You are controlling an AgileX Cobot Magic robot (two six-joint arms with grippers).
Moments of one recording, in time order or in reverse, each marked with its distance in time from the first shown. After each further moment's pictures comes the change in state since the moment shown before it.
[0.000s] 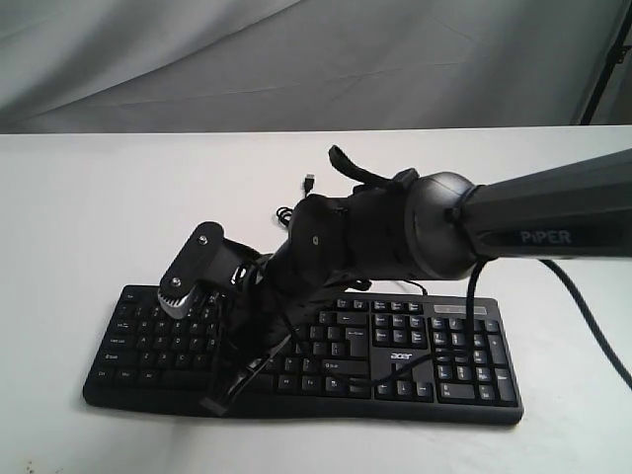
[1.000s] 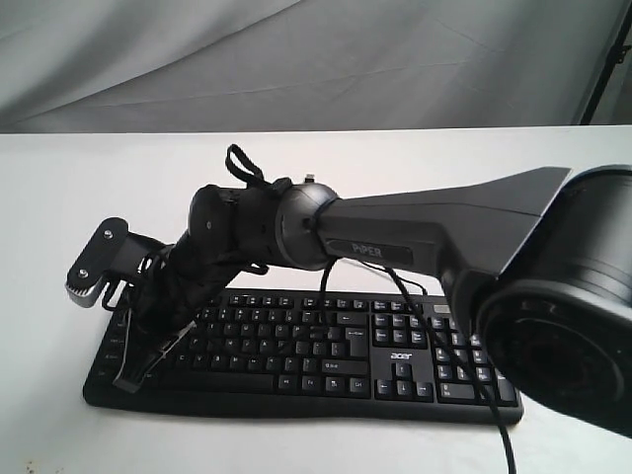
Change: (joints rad) left arm 0.000 0.000 0.000 0.000 0.000 0.000; right arm 0.048 0.327 -0.503 0.045 0.154 -0.077
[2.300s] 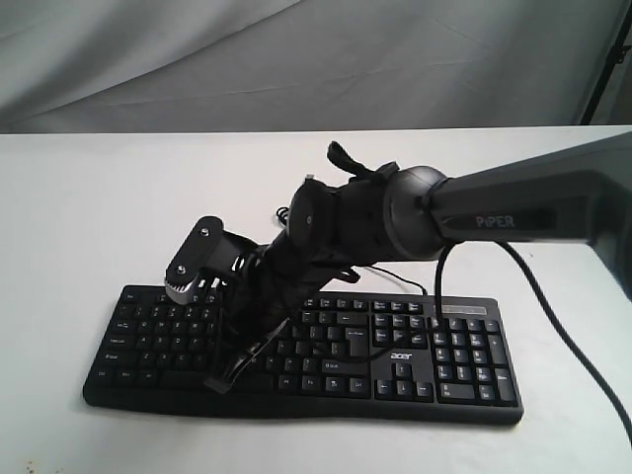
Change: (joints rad) left arm 0.000 0.000 0.000 0.000 0.000 0.000; right arm -0.102 -0.229 0.397 0.055 -0.102 -0.079
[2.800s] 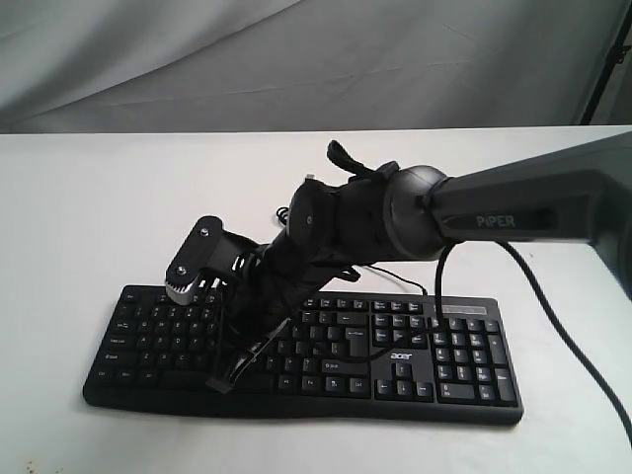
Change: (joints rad) left arm 0.000 0.000 0.000 0.000 0.000 0.000; right arm 0.000 0.002 0.000 -0.013 -0.004 0.000
